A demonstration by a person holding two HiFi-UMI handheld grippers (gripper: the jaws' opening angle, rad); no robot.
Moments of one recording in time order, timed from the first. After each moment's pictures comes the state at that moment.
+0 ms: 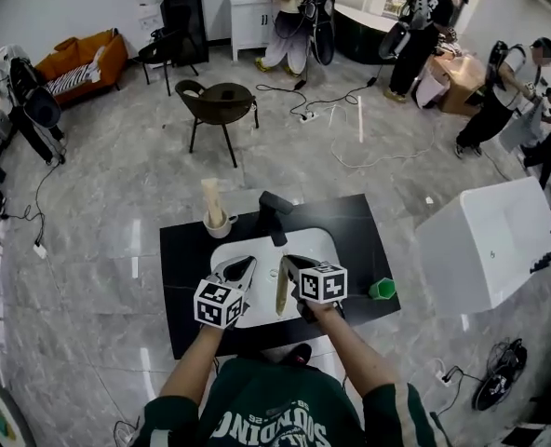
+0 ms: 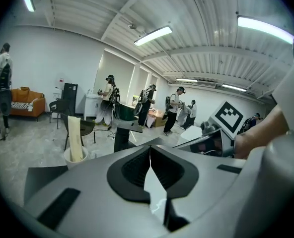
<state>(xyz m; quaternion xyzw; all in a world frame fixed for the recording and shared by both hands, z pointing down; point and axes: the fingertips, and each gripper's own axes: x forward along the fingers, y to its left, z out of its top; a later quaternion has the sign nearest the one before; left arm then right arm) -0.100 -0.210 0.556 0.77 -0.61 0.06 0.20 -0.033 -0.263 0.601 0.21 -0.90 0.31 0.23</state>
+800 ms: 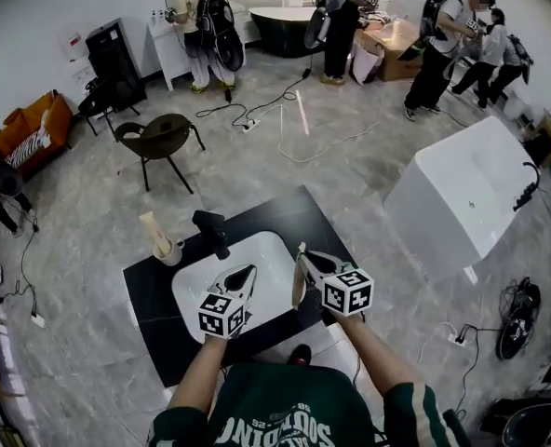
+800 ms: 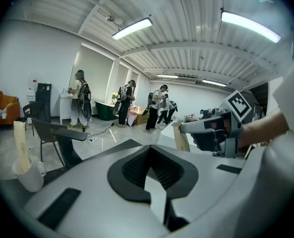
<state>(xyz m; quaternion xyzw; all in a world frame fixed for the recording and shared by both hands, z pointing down) 0.059 -0.270 0.549 0.83 -0.52 0.09 0.18 0.175 -0.321 0.528 0.32 -0.91 0.25 0.10</state>
